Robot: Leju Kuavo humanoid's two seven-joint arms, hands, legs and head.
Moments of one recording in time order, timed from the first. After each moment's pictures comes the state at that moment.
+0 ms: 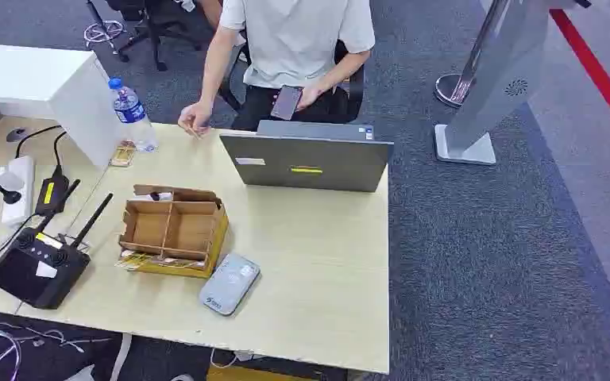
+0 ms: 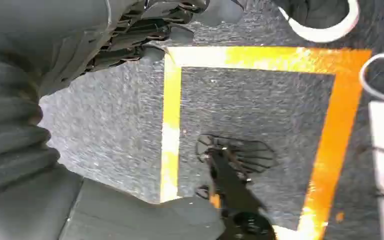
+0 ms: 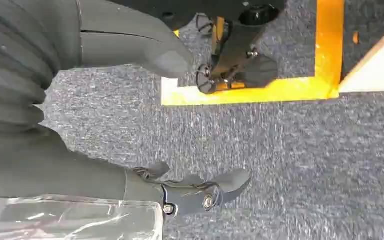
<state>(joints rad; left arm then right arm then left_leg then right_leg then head) 0.05 -0.09 0.60 -0.35 -0.24 0.00 -0.19 0.05 0.09 -0.46 -0.34 0.39 -0.10 -0.14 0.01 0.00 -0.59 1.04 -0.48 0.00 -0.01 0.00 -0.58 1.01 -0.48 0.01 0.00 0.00</state>
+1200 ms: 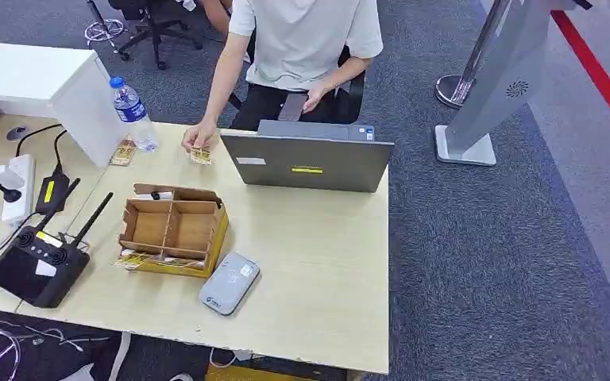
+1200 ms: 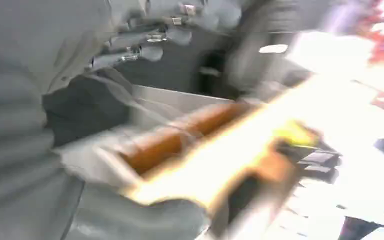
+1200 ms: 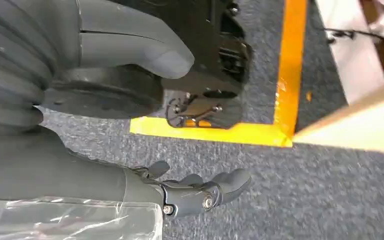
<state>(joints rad) -0.08 0.01 1.30 -0.97 0.73 -0.35 -0.64 -0.09 0.24 -1.07 -0.21 0.99 -0.06 -0.36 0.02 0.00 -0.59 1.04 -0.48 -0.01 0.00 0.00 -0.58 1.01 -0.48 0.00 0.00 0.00</state>
